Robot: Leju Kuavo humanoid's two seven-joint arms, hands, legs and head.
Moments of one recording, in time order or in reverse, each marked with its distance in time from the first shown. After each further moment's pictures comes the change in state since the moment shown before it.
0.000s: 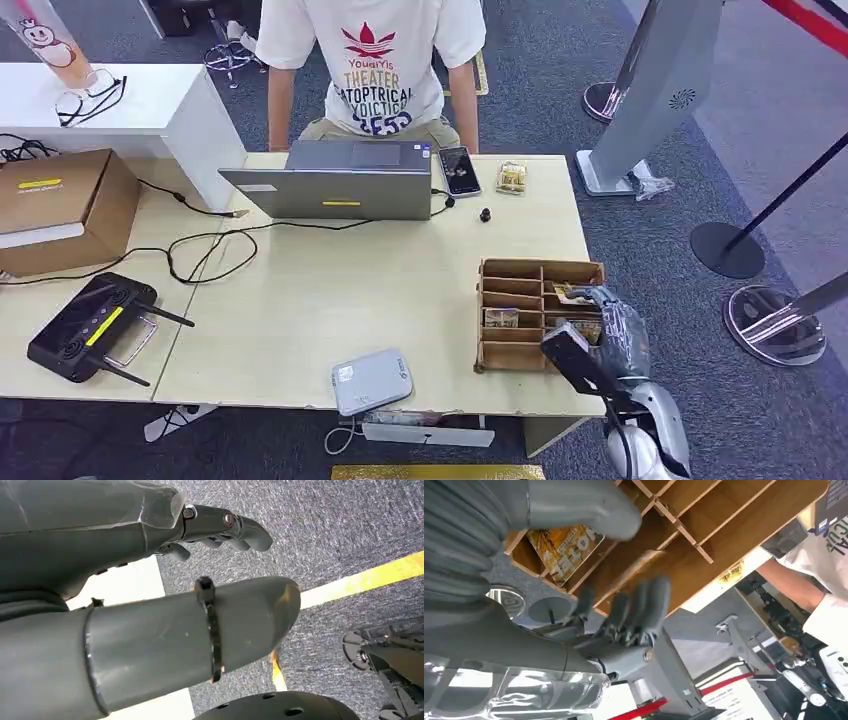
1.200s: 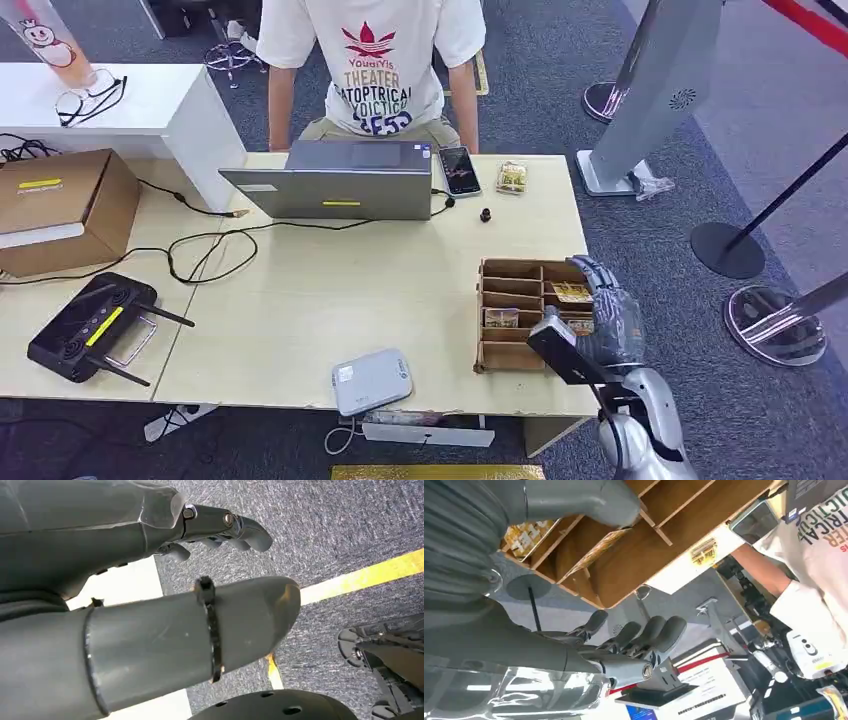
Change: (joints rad) left arm 0.004 0.002 0.016 0.000 0.013 -0.004 -0.018; right arm -0.054 -0.024 0.064 -0.008 0.060 -0.044 0.013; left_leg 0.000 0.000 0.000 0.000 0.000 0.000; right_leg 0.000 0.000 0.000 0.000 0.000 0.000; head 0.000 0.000
